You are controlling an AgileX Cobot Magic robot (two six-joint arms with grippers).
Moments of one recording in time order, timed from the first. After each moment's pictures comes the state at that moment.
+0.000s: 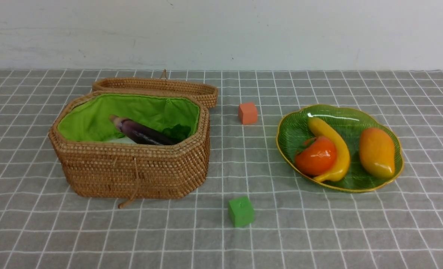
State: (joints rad) right arm -0.01 -0.01 0.02 0.00 0.36 0.05; left arm -0.76 0.14 -0.16 -0.08 0.30 -0.13
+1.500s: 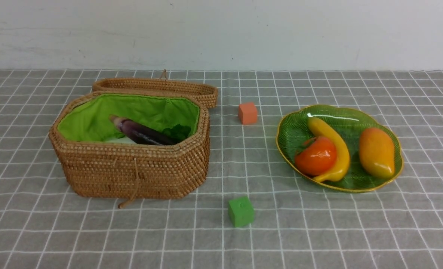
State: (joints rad) right arm -0.01 -0.01 0.02 0.00 0.37 0.05; left arm -0.11 -0.01 0.03 -0.10 0.38 -0.18
